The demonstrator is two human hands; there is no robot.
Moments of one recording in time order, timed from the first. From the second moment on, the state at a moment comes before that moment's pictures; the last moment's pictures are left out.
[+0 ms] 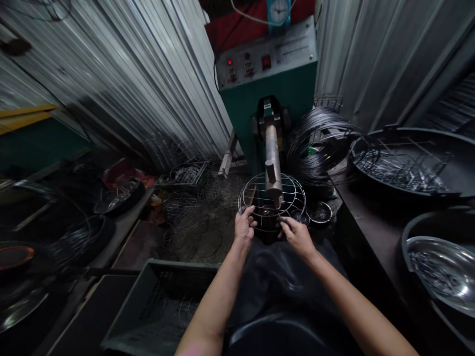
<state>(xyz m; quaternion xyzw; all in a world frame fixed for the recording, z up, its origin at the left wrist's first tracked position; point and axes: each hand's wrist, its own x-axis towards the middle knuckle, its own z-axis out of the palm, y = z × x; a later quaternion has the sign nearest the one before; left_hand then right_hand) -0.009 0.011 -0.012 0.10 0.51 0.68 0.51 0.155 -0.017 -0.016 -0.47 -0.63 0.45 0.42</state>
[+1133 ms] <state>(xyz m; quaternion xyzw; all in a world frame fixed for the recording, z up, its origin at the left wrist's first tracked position) -0.008 0.026 -0.013 0.08 0.54 0.68 0.49 0.151 0.001 -0.016 -0.46 -0.63 0.45 0.44</state>
